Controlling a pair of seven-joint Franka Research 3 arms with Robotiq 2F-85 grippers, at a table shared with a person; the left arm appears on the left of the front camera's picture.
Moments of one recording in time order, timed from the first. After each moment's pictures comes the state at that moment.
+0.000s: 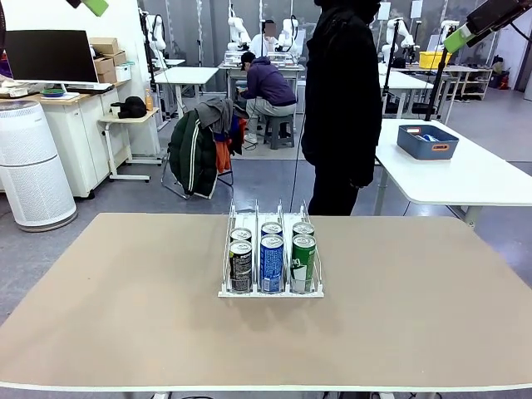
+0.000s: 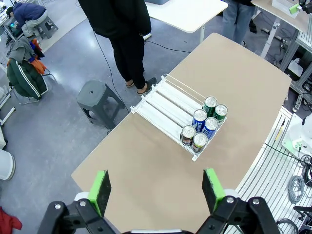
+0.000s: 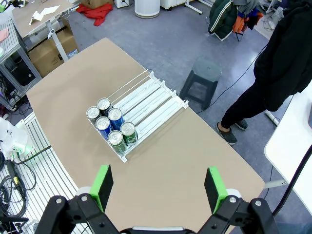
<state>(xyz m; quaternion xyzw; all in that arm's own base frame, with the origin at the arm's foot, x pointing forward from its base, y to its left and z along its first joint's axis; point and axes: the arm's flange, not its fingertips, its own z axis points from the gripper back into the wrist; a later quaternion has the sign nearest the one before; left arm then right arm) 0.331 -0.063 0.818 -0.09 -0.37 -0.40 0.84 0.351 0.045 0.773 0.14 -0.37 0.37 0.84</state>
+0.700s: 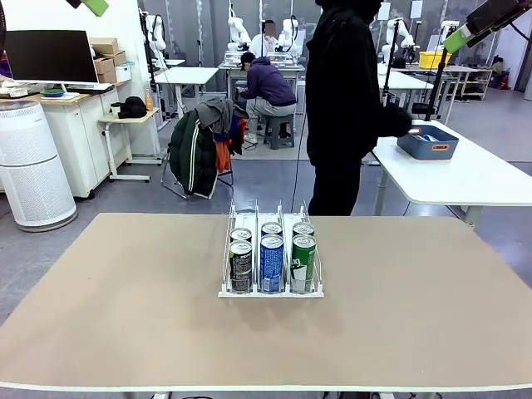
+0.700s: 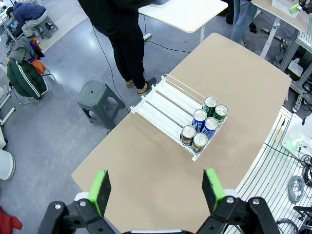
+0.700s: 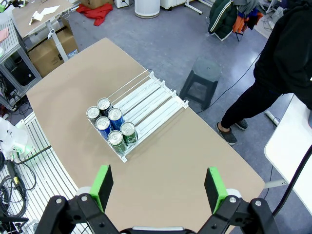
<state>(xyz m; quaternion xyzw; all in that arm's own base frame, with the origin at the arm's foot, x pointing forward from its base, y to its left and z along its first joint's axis) 0.331 -0.063 0.818 -0.09 -0.37 -0.40 0.84 0.351 0.045 0.773 0.14 -0.37 0.37 0.84</state>
